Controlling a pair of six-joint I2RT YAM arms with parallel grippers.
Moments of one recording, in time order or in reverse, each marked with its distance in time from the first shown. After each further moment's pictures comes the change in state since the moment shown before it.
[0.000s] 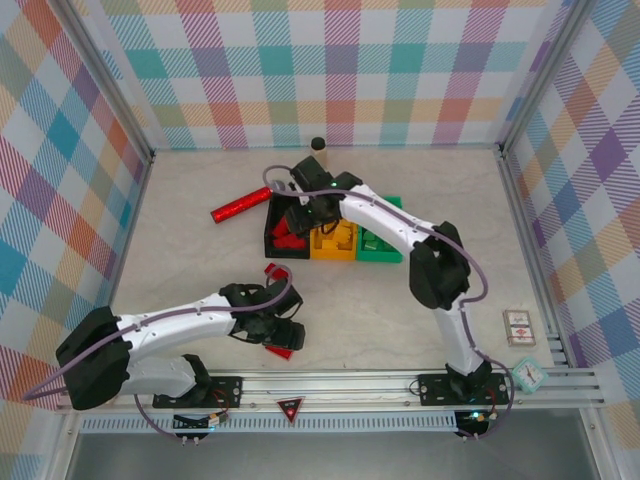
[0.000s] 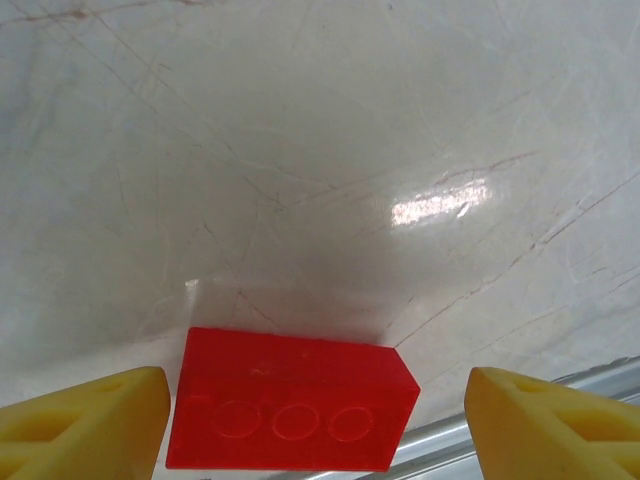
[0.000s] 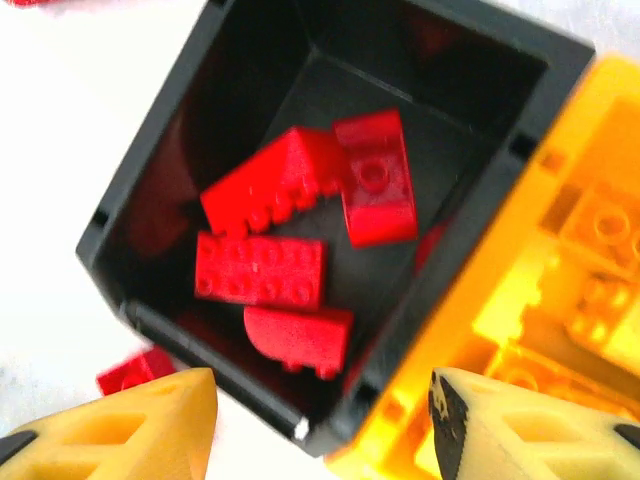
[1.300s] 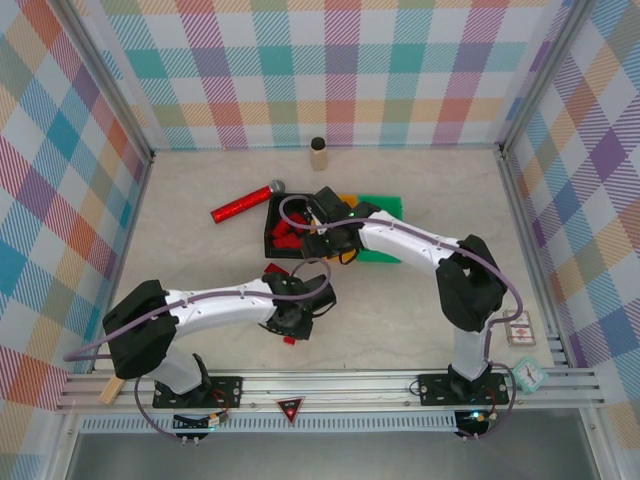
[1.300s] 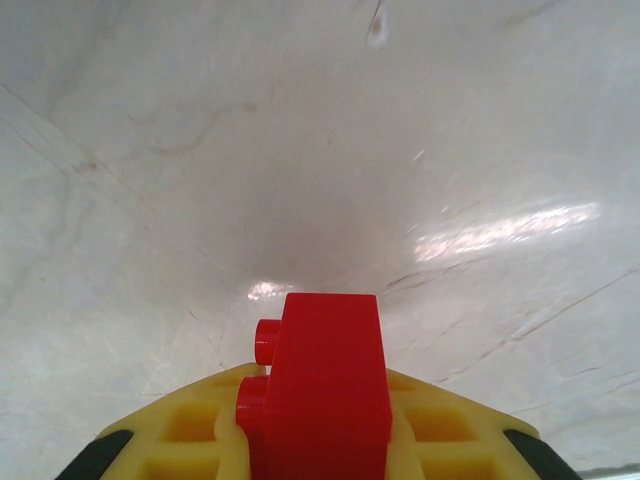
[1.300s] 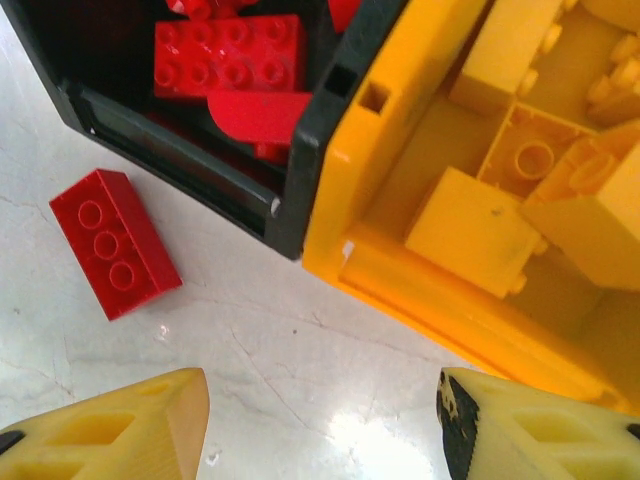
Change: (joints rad) left arm -0.095 0.278 0.290 -0.142 -0.206 -0.032; right arm 0.038 -0.257 -0.452 0.137 -0.001 0.064
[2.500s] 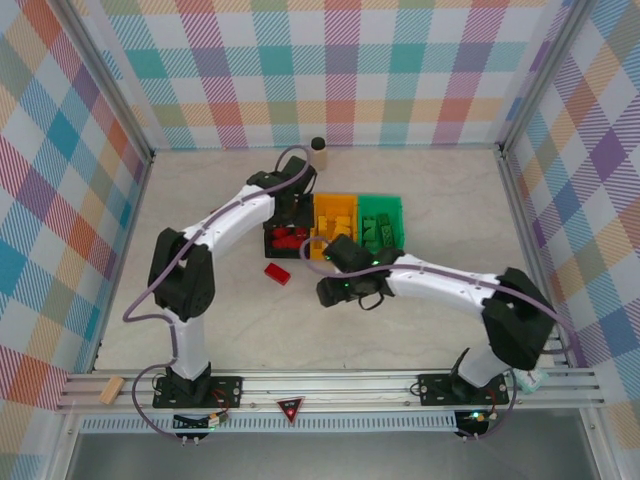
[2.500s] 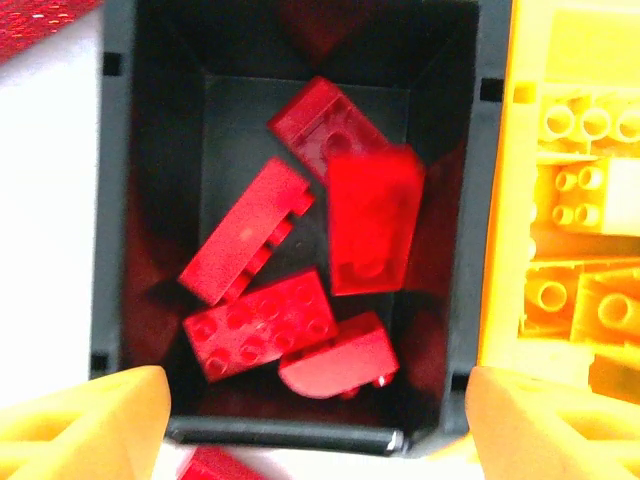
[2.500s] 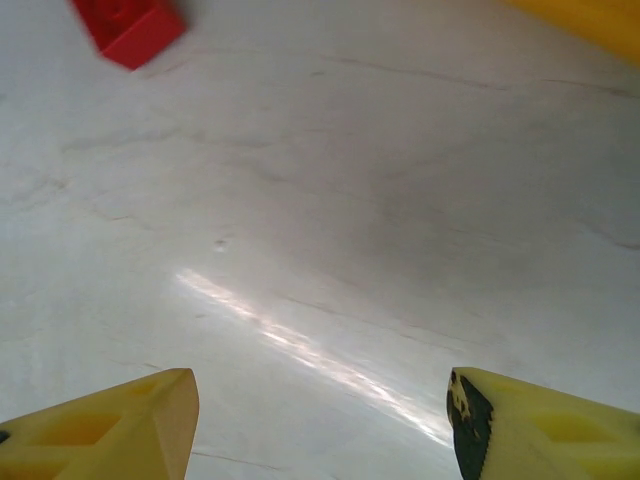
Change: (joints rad) left arm 0.529 0.367 0.658 0.009 -0.056 0.274; right arm 0.166 -0.269 -0.408 0.114 0.014 0.142
